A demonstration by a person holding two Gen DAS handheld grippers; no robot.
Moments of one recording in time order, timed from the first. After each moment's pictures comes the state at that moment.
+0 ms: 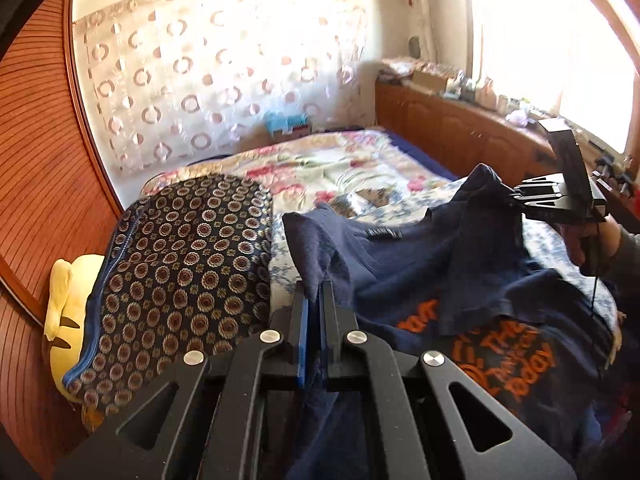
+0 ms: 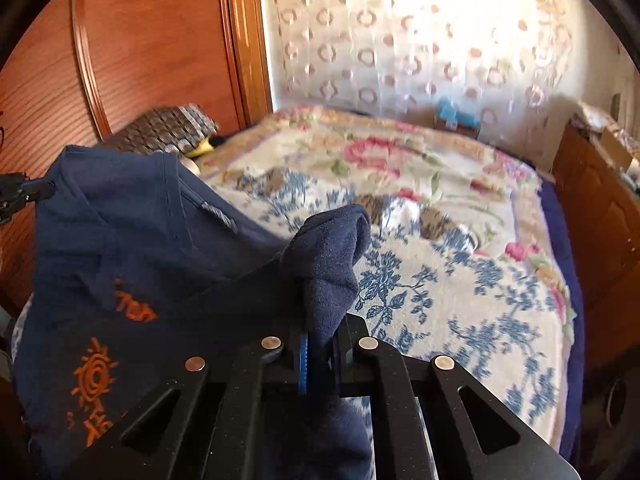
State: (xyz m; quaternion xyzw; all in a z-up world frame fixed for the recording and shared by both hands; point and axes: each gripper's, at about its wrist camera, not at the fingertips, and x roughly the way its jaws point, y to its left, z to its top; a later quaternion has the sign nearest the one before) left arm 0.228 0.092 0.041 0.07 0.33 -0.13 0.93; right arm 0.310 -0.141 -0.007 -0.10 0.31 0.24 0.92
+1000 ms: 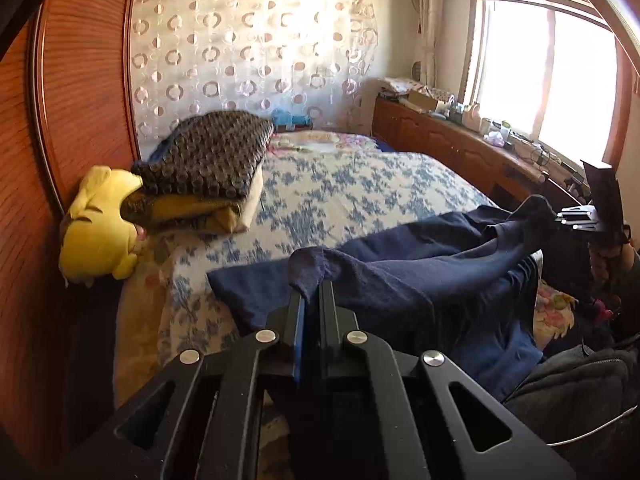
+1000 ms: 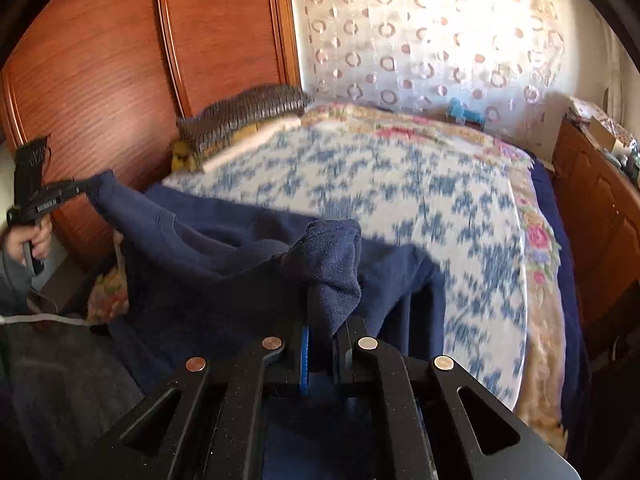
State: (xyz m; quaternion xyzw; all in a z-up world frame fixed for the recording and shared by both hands) left arm -0.019 0.124 0.002 -0.01 0.33 -0.13 0.94; right arm -0.011 -0.239 -0.016 -0.10 0.32 0.27 0.90
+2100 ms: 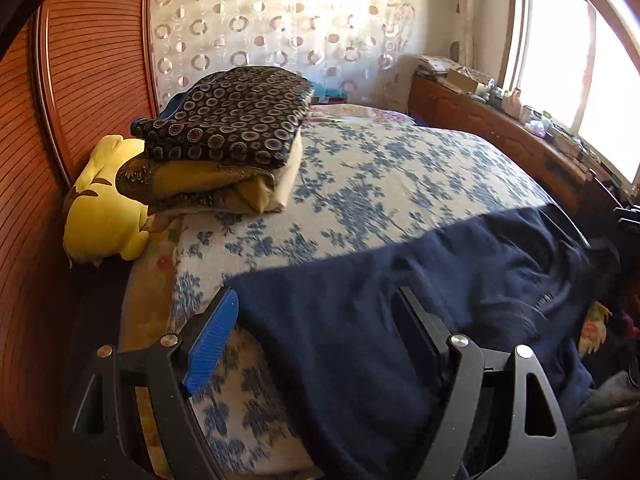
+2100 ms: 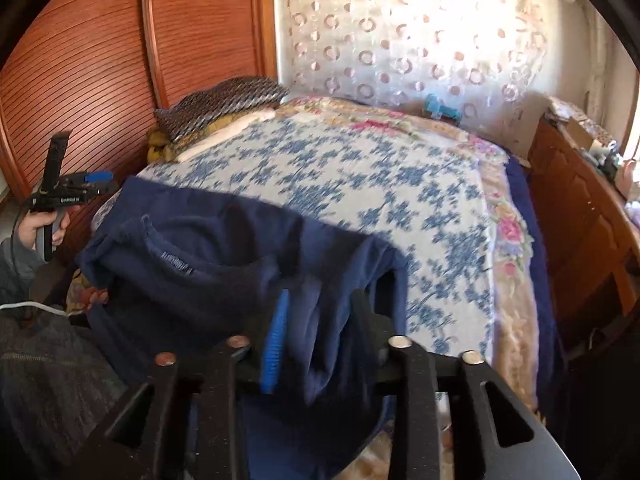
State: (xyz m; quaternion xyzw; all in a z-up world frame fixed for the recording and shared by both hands) left arm 0.056 0.140 -0.049 -0.01 0.37 -0.06 0.93; right arm -0.012 -0.255 0.002 -0.11 0.31 0.22 0.92
